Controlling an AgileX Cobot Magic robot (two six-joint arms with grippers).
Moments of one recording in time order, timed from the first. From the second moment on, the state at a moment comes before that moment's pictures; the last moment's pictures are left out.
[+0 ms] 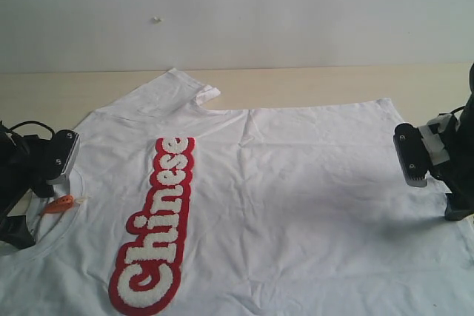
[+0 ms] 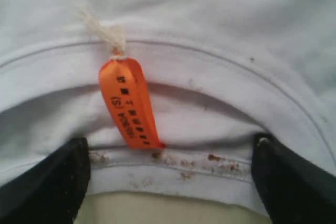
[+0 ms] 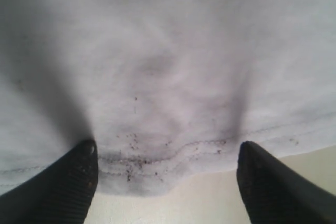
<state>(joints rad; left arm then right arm) -0.08 1.95 -1.04 -0.11 0.72 1.56 -0.13 1.96 -1.01 -0.18 0.62 -1.31</state>
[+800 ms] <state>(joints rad) -0.08 1.97 -1.04 -0.11 0.73 1.56 -0.13 1.98 -1.03 -0.18 0.66 -1.34</state>
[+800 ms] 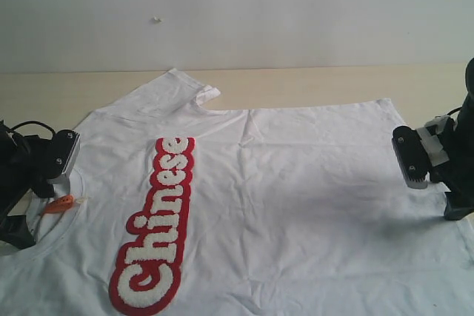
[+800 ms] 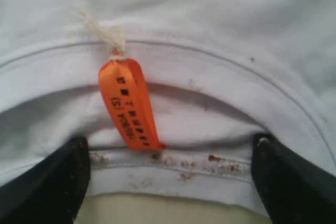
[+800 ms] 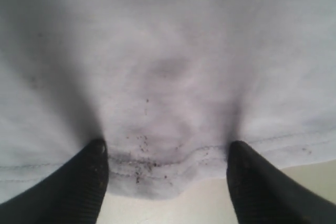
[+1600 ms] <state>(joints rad) -0.08 1.97 -1.04 -0.11 0.73 1.56 -0.13 1.95 -1.01 -0.18 0.56 -1.29</state>
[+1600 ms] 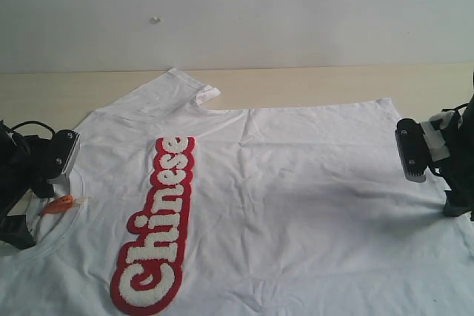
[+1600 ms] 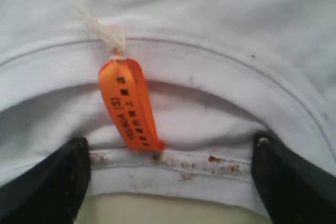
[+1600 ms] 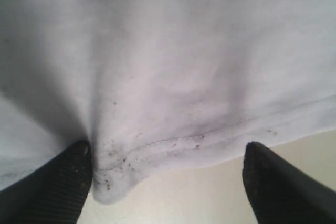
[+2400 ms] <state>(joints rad) -0.08 1.97 -1.05 -0.11 0.73 1.56 -0.13 1.98 -1.02 -0.09 0.56 -1.31</state>
